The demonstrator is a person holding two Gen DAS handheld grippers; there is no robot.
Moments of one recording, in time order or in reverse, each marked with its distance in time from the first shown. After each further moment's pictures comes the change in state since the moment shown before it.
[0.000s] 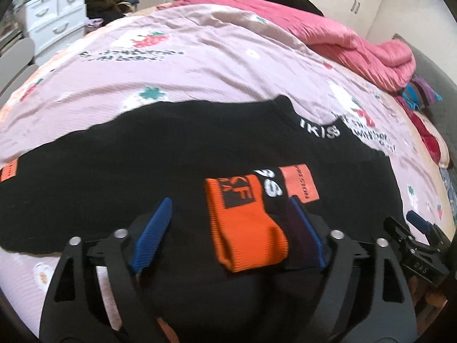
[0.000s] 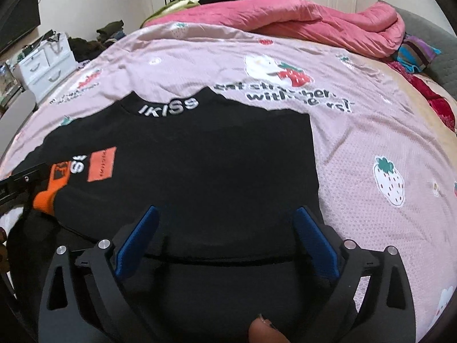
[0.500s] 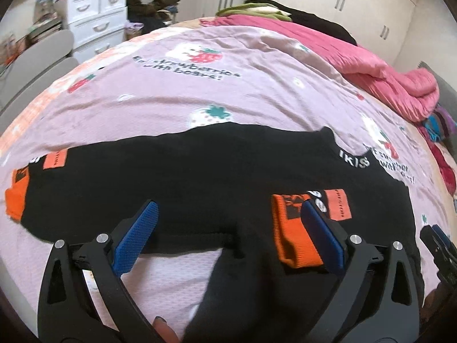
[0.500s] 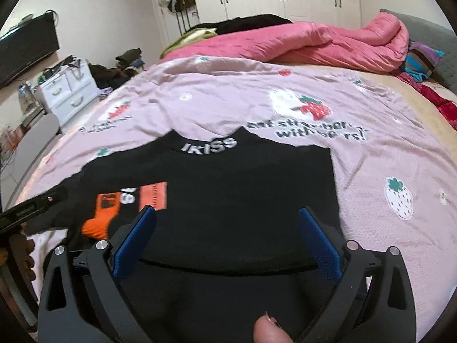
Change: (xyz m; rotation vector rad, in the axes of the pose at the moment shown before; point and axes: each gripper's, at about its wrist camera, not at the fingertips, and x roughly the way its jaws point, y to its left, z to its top) left arm -0.035 0.051 0.001 -0.116 -0.085 0.125; right arm -0.043 0.032 0.014 0.012 -0.130 0.115
